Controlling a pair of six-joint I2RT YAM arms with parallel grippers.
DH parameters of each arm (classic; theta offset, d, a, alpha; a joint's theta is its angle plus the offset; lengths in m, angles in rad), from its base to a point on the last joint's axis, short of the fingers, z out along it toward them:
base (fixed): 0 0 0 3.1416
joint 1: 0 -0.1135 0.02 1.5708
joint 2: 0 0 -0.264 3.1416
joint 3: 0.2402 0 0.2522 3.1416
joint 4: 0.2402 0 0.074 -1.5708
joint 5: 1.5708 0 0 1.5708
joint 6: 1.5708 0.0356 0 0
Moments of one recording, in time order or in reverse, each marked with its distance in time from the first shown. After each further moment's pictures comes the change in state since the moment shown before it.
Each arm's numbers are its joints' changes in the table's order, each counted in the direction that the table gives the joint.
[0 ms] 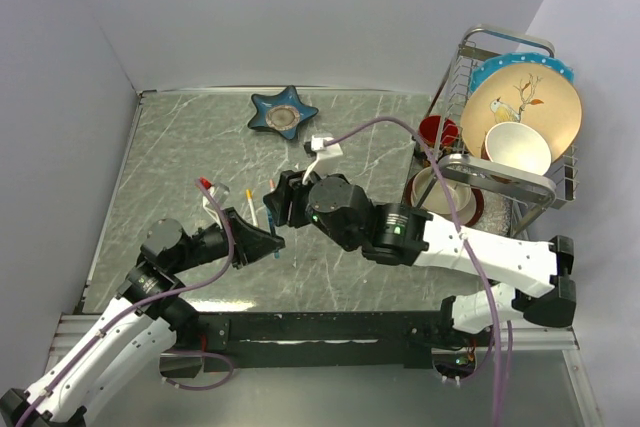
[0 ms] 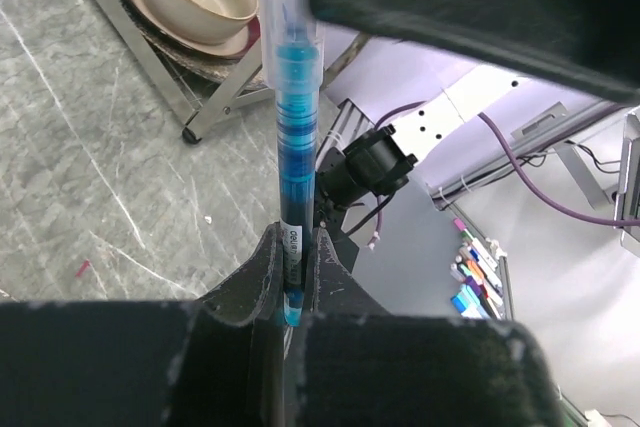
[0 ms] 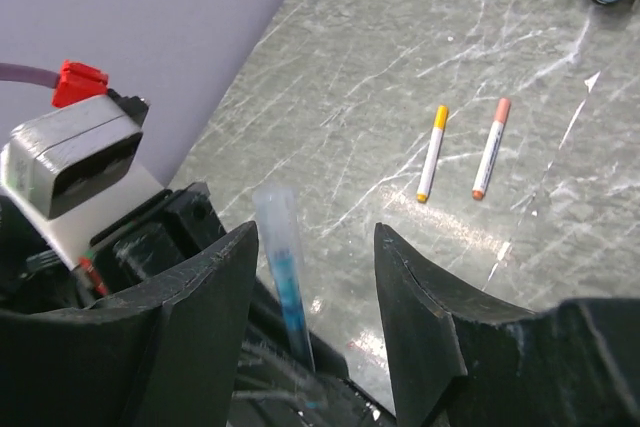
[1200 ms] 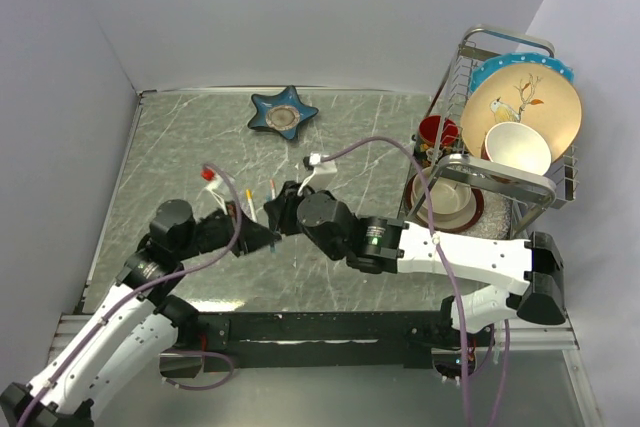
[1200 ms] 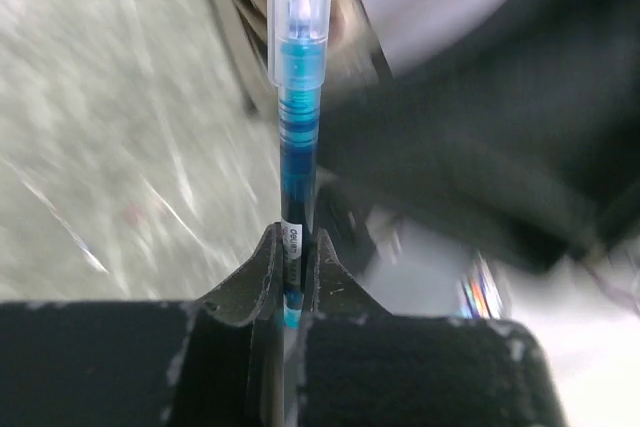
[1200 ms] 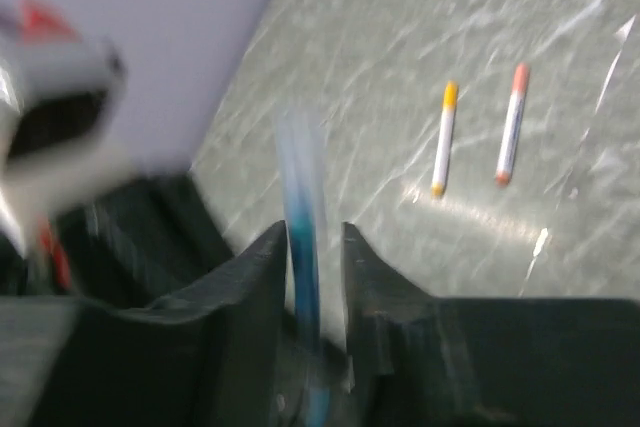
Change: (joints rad) left arm -0.078 0.118 0.114 0.228 -0.020 -0.005; right arm -0.002 0.045 -0.177 -0.200 0.035 0.130
